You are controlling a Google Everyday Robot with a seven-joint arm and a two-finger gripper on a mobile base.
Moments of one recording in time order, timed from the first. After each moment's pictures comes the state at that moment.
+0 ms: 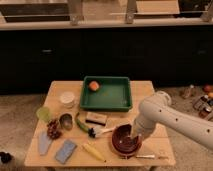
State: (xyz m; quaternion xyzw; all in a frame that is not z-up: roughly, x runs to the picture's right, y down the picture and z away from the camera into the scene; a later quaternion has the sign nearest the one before) arm 0.168 0.251 0.710 -0.26 -0.28 -0.58 0.72
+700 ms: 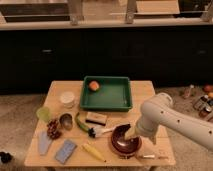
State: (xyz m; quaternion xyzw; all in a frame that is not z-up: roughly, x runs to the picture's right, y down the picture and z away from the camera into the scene) arm 0.180 0.262 0.706 -0.27 -0.29 -0.57 0.72
